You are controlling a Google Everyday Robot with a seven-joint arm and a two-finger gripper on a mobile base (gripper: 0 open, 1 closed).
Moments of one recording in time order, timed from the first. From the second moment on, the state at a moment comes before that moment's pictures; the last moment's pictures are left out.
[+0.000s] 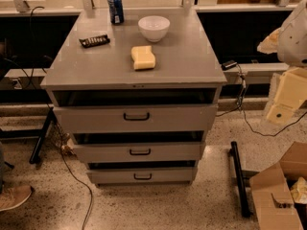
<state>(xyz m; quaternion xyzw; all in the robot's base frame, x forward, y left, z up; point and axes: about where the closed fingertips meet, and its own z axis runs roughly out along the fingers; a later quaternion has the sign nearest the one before) 0.438 -0.217 0.976 -0.60 0.78 -0.03 0.16</state>
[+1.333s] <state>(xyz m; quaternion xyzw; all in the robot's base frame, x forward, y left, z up) 0.403 -0.152 0.767 -0.67 0.72 0.11 0.15</state>
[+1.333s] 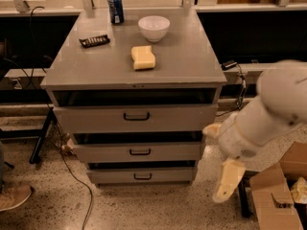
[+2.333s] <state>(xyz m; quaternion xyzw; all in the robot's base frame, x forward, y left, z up) 0.394 -0.148 0.737 -0.67 0.72 0.13 0.14</state>
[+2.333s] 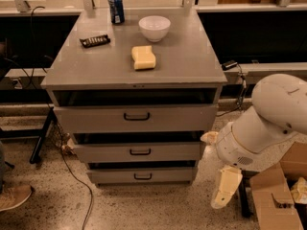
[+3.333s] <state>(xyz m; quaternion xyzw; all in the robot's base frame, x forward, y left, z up) 0.418 -0.097 0.527 -0.72 0.63 0.20 0.20</state>
